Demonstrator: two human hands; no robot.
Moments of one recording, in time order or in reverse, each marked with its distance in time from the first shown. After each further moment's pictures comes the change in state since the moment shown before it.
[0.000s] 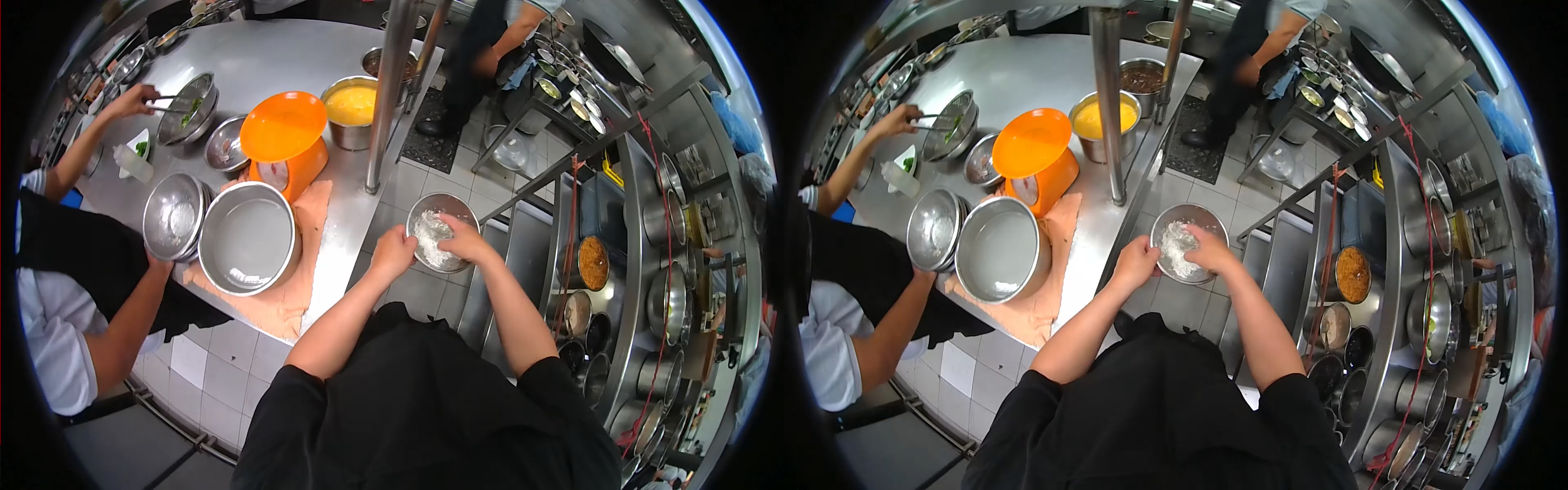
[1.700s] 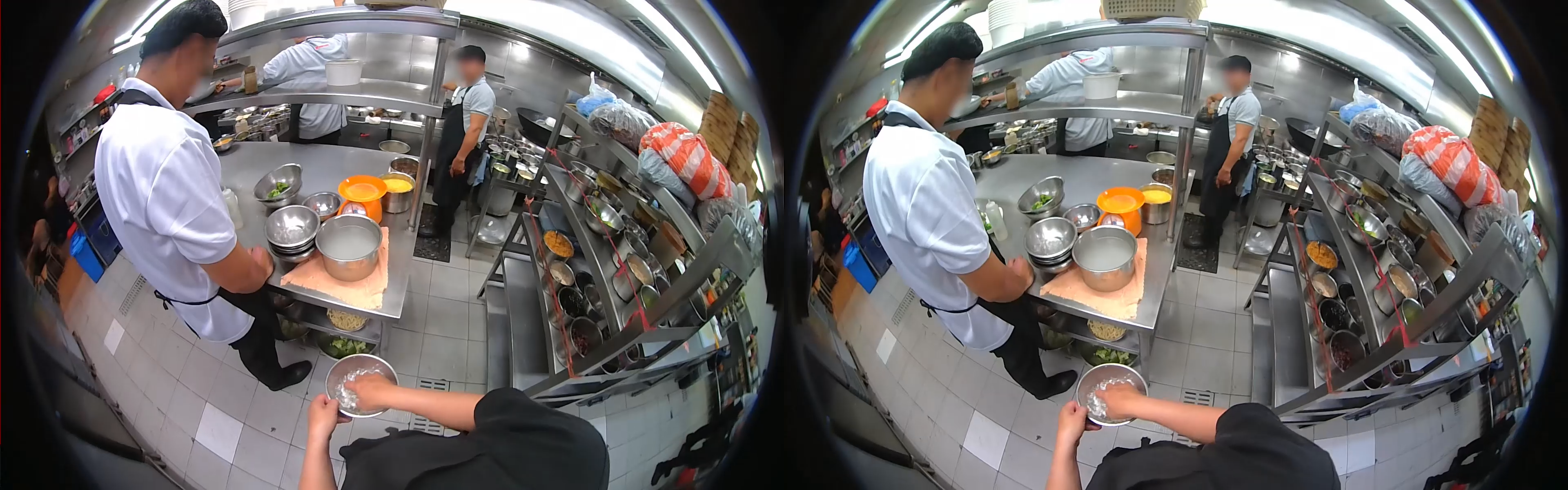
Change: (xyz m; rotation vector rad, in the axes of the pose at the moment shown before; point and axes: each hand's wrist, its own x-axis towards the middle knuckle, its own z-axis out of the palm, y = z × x) left_hand -0.505 -0.234 -0.254 -0.384 0.245 -0.151; right_hand -0.292 -0.269 0.456 -0.518 -0.193 -0.363
